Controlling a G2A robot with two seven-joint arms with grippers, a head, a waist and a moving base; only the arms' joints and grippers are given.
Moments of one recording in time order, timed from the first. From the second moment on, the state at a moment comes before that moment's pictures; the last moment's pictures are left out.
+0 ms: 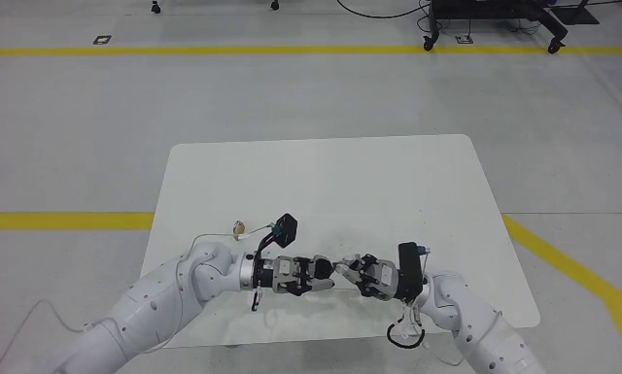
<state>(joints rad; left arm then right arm) 0.65 -1.04 -0.37 -1.23 0.26 -1.01 -0.17 -1.19 -0.99 1.00 -1.42 -1.08 -1.01 -0.48</state>
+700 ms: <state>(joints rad) 0.64 -1.05 -0.36 -1.22 0.27 -1.01 -0.13 -1.18 -0.98 1.00 -1.42 -1.09 -1.01 -0.48</state>
